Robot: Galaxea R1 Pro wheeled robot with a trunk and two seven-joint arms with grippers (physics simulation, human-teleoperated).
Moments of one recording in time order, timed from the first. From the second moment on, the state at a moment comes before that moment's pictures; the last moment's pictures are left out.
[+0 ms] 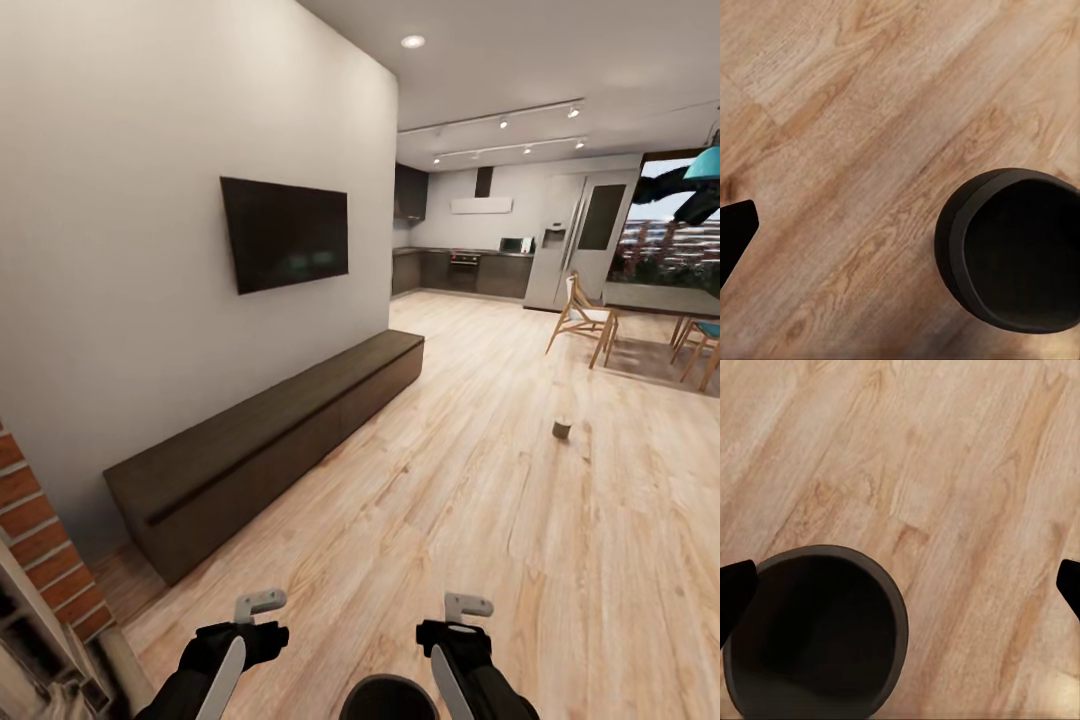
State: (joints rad) left arm -0.26 -0.08 -0.06 -1.04 0.28 0.70 0.24; right arm -0.32 0.17 0.12 -0.86 -0.17 0.50 -0.45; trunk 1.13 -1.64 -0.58
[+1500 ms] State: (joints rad) left arm -0.26 -0.07 -0.06 -0.69 0.28 0.29 0.23; right arm -0.32 0.17 0.14 -0.67 -0.14 0.14 -0.41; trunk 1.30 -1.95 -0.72
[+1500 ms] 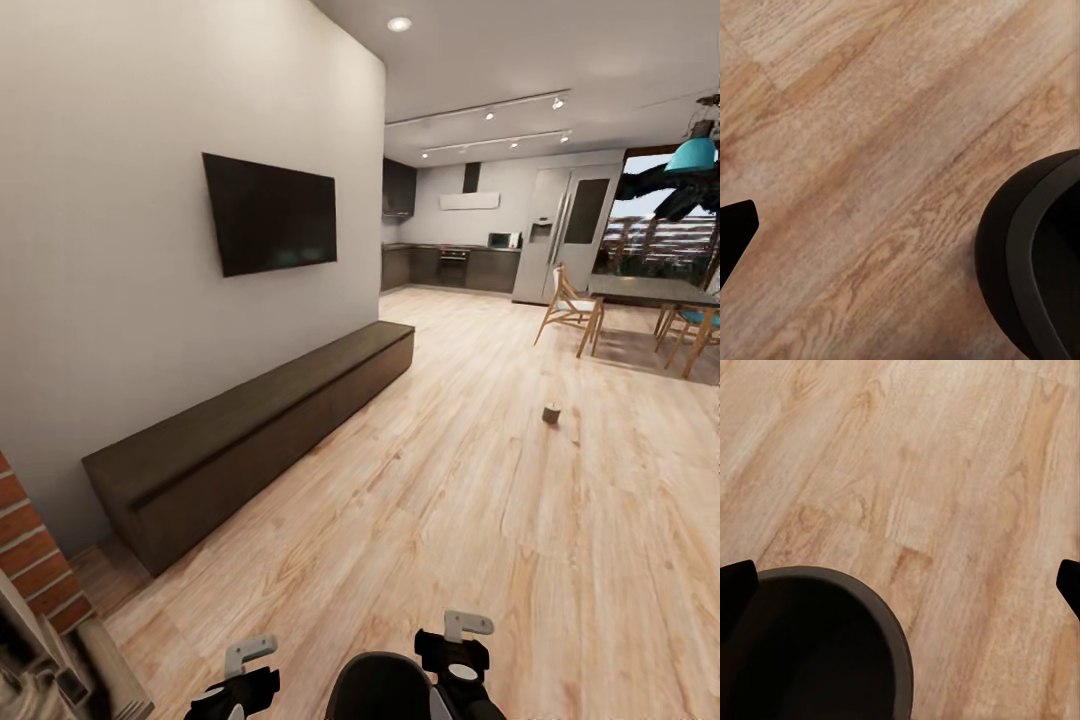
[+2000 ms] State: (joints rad) left arm -0.26 -0.08 -0.06 -0.69 0.28 0.29 0.23; right arm -0.32 0.17 0.14 -0.67 -0.14 0.14 -0.41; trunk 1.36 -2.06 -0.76
